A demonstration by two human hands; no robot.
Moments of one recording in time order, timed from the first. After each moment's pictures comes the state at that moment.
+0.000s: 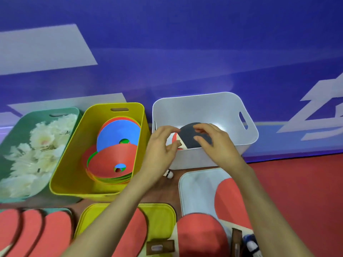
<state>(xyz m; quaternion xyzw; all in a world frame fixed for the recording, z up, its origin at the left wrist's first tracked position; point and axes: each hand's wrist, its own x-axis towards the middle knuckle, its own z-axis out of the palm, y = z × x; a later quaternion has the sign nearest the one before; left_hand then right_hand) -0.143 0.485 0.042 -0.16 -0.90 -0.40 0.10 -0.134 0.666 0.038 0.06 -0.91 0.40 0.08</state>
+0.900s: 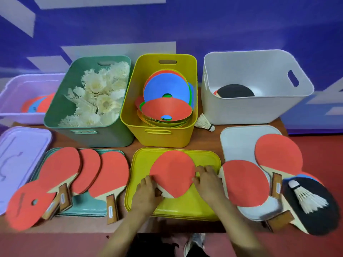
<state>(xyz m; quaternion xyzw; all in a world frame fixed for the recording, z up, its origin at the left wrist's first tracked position) 0.067 0.248 -0.121 0.06 -0.94 -0.19 -0.26 0.049 0.454 -0.103 -0.05 -0.96 0.19 -0.19</state>
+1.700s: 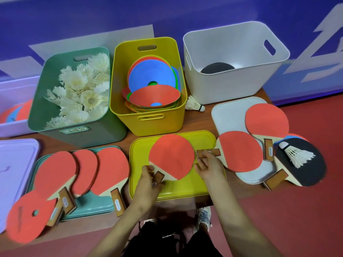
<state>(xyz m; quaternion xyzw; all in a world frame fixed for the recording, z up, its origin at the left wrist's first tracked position) 0.086 0.229 -0.103 0.03 -0.88 -0.42 -0.21 0.061 0.429 -0.105 -0.56 -0.25 0.79 -0.02</state>
